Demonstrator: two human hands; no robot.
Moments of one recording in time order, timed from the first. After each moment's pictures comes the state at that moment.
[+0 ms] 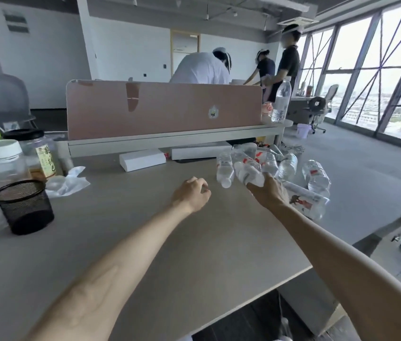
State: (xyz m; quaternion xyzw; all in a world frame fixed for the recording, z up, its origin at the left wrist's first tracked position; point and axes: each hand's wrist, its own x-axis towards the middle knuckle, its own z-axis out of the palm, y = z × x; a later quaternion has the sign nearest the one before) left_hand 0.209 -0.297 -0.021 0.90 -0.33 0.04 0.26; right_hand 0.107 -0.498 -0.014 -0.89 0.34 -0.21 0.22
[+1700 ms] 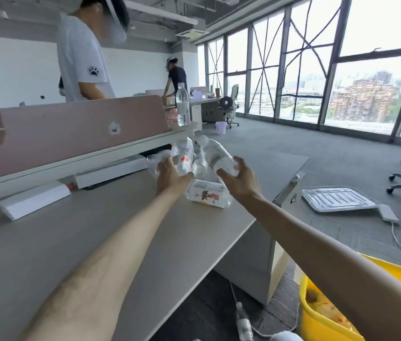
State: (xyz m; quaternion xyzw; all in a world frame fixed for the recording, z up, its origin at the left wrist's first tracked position) left_hand 0.131 -0.468 0.021 0.81 -0.38 0.01 0.45; right_hand -0.034 -0.553 0.022 -0.76 0.38 -0.39 0.37
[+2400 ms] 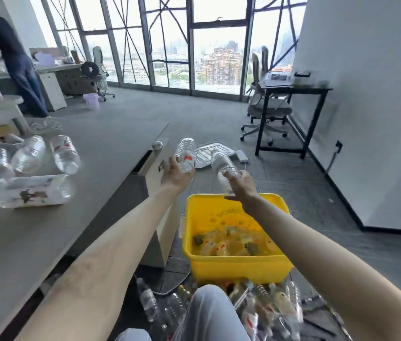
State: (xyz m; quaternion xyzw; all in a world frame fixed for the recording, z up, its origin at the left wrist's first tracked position) left_hand -0.177 -0.662 -0.060 0.71 -0.56 -0.24 0.36; right_hand -0.359 -0.653 -0.075 -0.45 0.60 -0.45 0.49
